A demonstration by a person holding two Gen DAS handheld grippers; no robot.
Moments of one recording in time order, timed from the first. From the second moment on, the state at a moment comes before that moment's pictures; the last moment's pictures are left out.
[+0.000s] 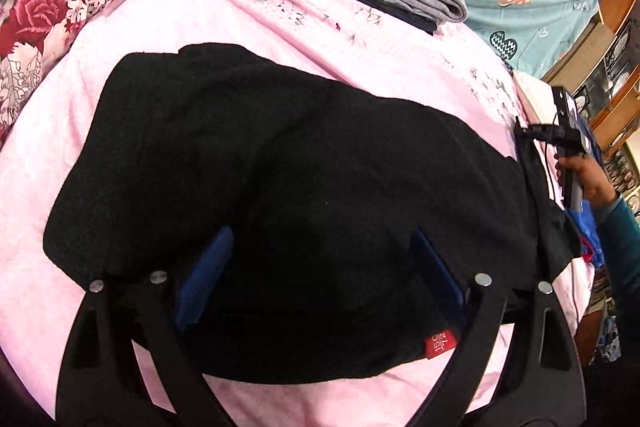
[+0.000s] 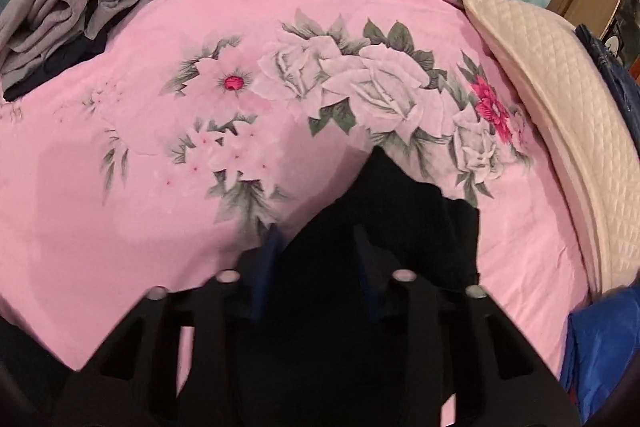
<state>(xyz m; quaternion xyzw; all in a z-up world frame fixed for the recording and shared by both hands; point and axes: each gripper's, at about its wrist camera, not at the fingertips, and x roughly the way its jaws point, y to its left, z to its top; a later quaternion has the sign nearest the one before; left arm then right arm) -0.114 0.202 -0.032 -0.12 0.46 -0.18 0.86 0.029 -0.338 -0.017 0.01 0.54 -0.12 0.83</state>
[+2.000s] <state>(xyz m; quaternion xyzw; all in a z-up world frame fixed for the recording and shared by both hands) -0.133 0.147 -0.030 0.00 0.48 -0.23 0.85 -0.034 -0.133 0.008 -0.13 0.49 0.49 0.71</state>
